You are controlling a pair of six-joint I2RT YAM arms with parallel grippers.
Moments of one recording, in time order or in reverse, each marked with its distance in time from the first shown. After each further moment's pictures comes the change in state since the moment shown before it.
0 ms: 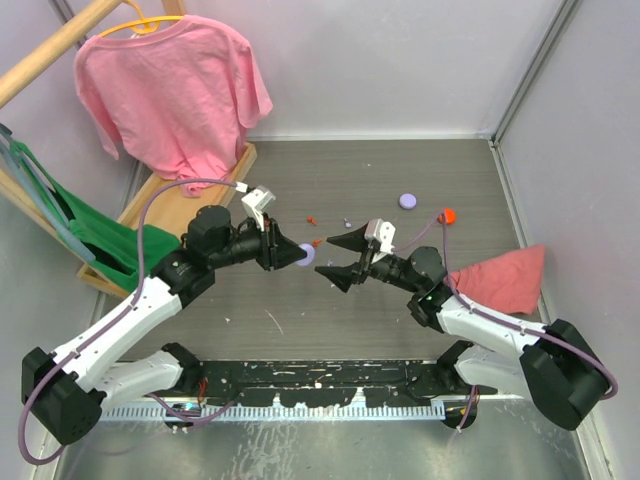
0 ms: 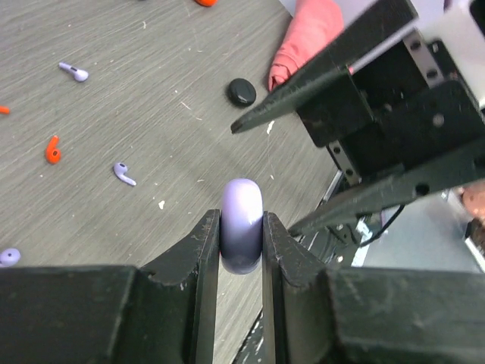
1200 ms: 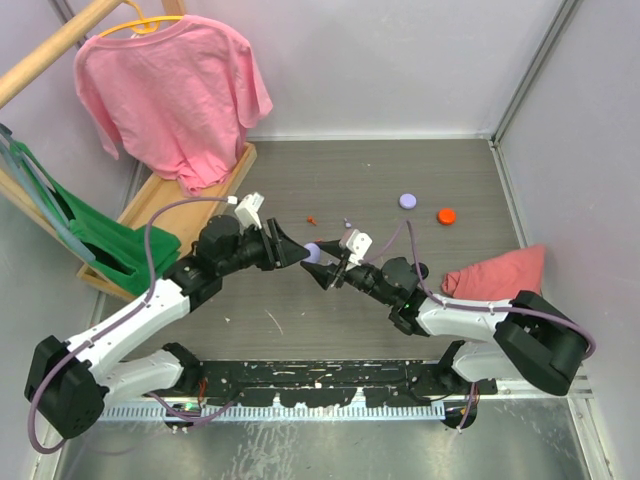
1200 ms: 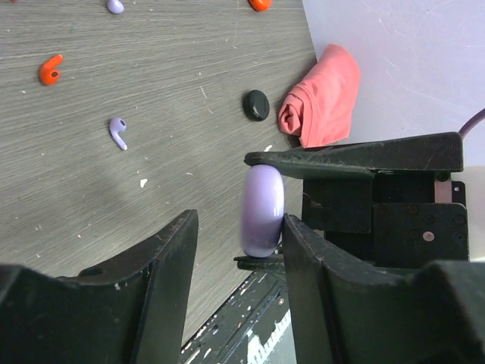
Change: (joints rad) left arm -0.002 0.031 -0.119 0.093 -0.159 -0.373; right arm 0.181 0.177 0.005 0.120 0.362 -0.101
